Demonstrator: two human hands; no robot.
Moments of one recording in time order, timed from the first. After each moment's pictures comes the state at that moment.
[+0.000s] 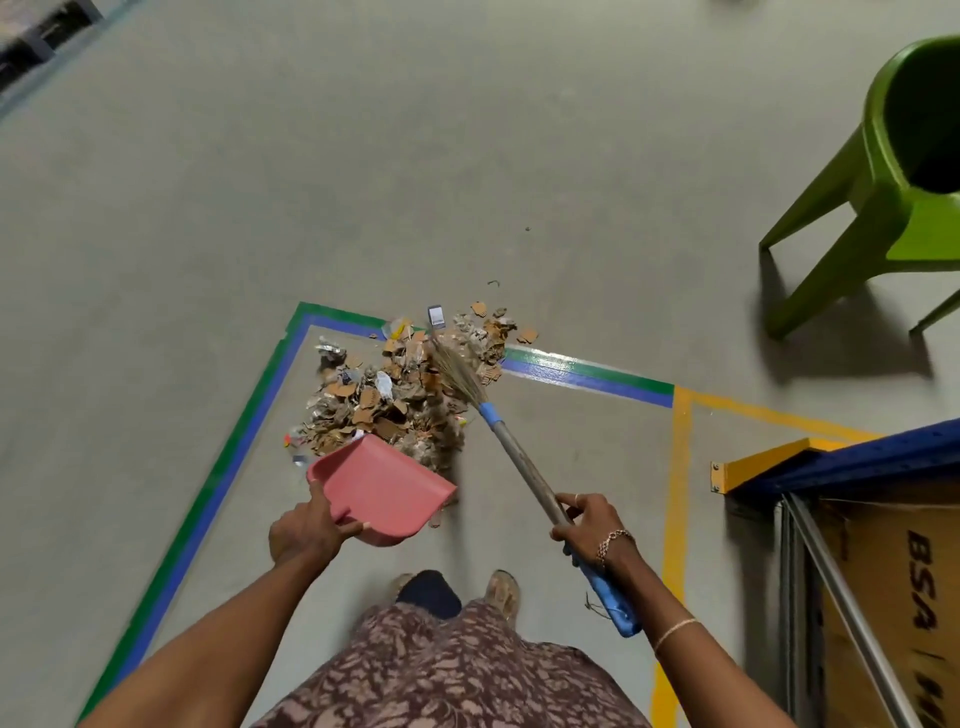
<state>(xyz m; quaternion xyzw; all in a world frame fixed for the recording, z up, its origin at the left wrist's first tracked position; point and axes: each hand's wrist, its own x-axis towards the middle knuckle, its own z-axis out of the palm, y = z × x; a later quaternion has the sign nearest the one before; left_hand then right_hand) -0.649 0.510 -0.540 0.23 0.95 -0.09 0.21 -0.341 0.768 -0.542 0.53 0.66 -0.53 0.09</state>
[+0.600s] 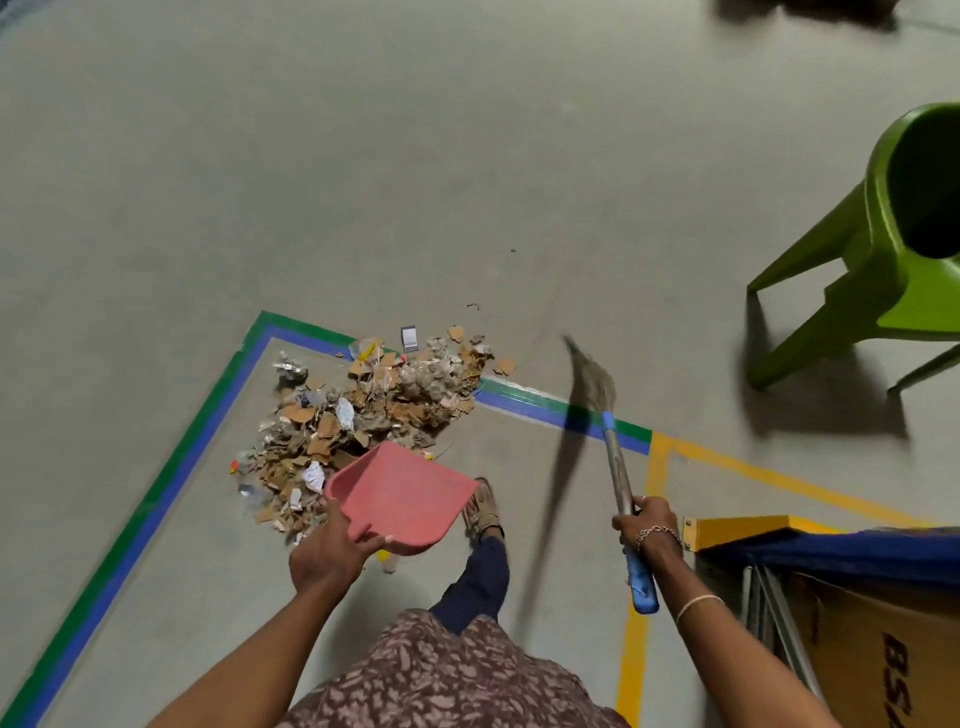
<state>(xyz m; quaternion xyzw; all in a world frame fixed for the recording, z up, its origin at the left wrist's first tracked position) -0.647 0.662 -0.585 0.19 0.94 0.03 0.28 -0.332 0.987 -0.612 0.68 0.61 -0.40 0.06</state>
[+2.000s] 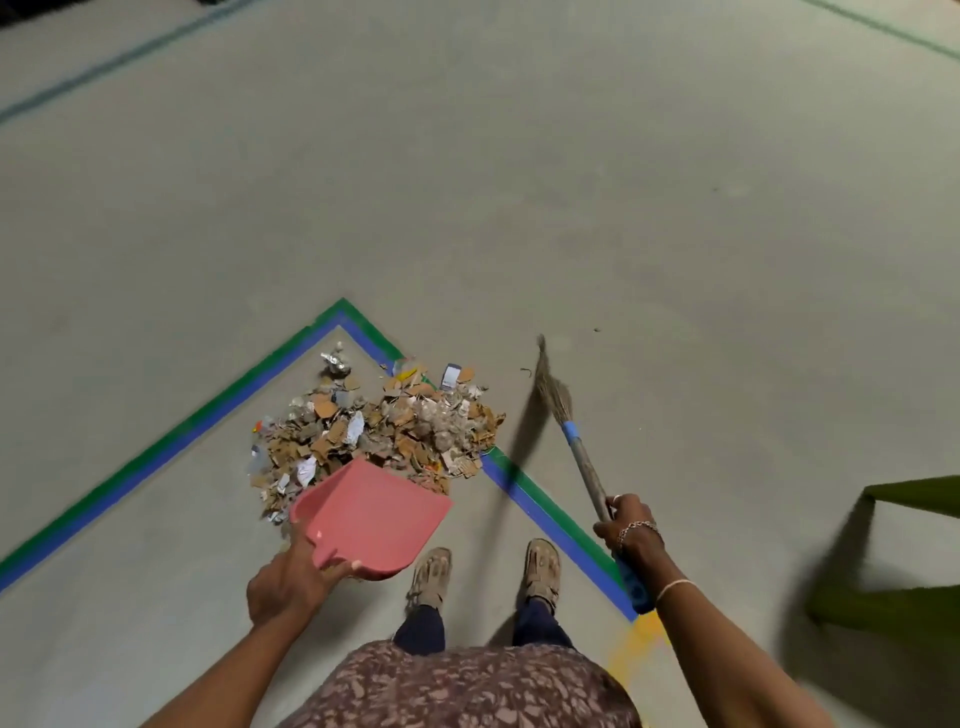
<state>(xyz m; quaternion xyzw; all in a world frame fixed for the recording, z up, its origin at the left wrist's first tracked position) -0.627 0.870 -0.535 -0.06 0.96 0.01 0.26 -0.519 1.343 -0.629 0.41 0.80 -0.33 0.28</state>
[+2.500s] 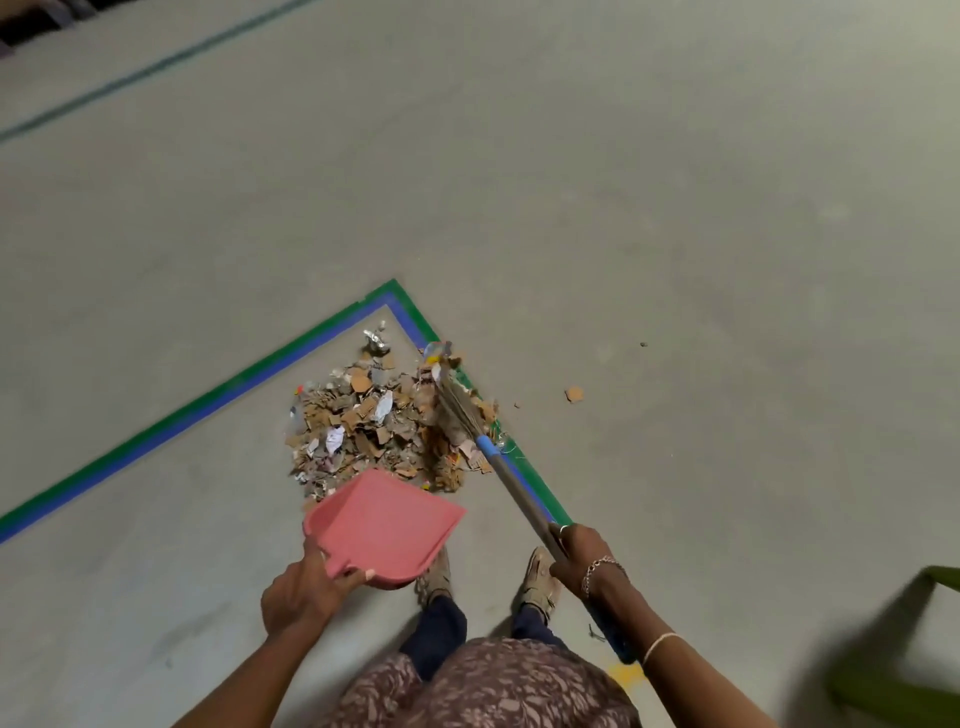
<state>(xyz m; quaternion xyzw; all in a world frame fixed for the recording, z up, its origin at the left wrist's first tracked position) -0.567 0.926 -0.517 -0.18 0.94 0.00 0.28 -0.544 1.306 -0.583 0.10 0.89 -0.26 0.36</state>
